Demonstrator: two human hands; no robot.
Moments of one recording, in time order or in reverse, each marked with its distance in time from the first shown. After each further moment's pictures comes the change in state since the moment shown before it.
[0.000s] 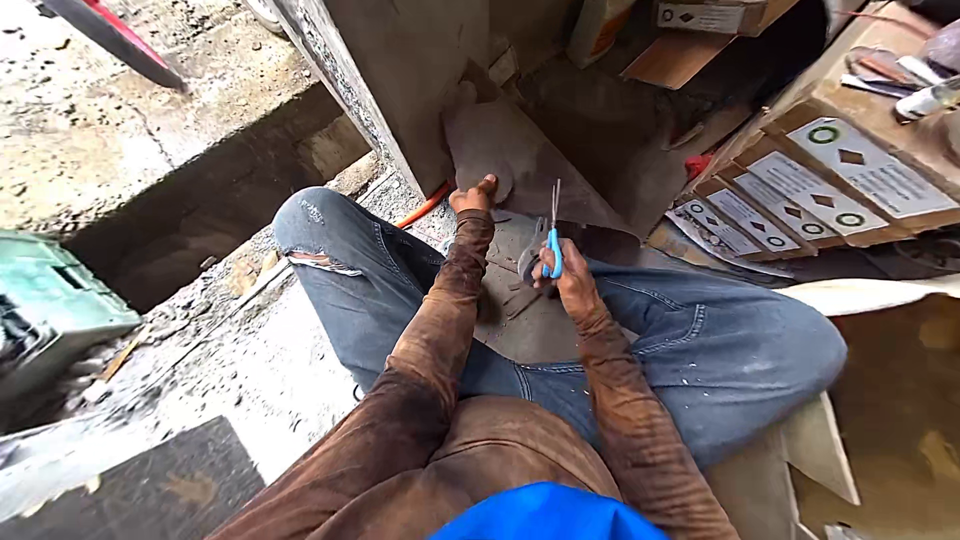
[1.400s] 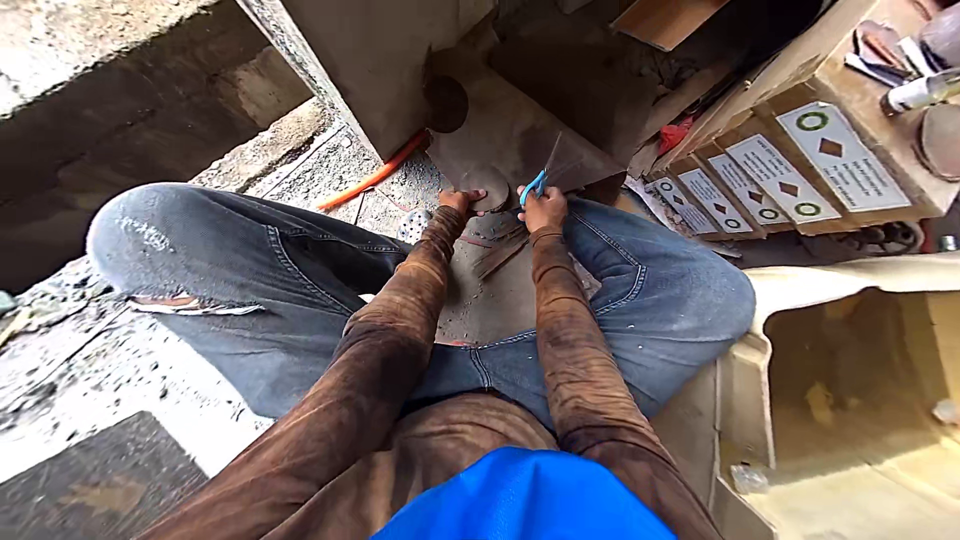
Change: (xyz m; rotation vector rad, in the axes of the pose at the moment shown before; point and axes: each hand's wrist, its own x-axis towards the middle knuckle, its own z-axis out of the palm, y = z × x) left_hand 0.075 -0.140 -0.010 0.091 -0.355 -0.365; right_hand 0.123 0.046 -0.030 -0.302 0.474 0.407
